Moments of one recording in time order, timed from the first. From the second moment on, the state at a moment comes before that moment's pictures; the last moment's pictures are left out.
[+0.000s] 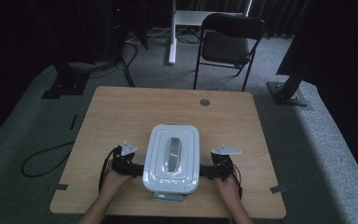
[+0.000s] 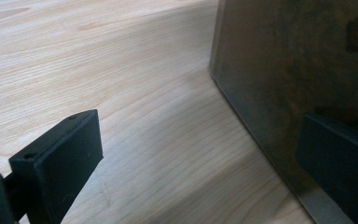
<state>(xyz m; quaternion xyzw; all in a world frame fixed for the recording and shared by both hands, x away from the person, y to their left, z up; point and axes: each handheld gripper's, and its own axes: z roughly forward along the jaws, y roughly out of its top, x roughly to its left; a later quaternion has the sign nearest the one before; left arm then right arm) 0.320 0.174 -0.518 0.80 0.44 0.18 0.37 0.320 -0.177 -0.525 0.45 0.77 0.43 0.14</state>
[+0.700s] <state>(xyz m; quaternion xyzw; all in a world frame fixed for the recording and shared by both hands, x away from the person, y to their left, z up) 0.317 0.207 -0.520 0.76 0.45 0.21 0.41 0.326 -0.210 -0.533 0.47 0.75 0.42 0.18</state>
